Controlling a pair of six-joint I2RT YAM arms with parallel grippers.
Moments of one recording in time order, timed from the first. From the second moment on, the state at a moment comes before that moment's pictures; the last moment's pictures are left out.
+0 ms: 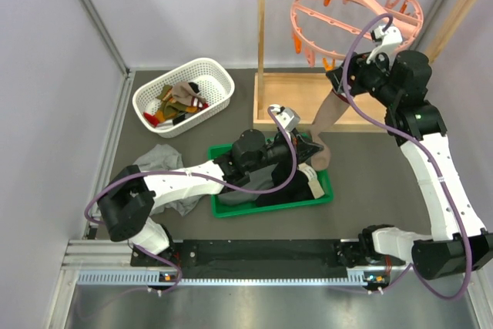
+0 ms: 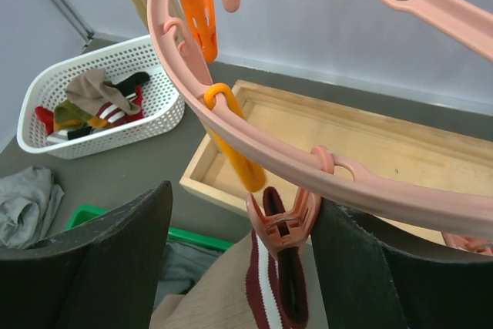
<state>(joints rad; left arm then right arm) -1.02 1.55 0.97 0.65 0.20 -0.38 0.18 1.18 1.40 -0.38 -0.26 0.13</state>
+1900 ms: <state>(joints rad) -0.20 1.45 1.24 0.17 -0.15 -0.34 0.17 0.92 1.33 -0.60 -0.21 0.25</state>
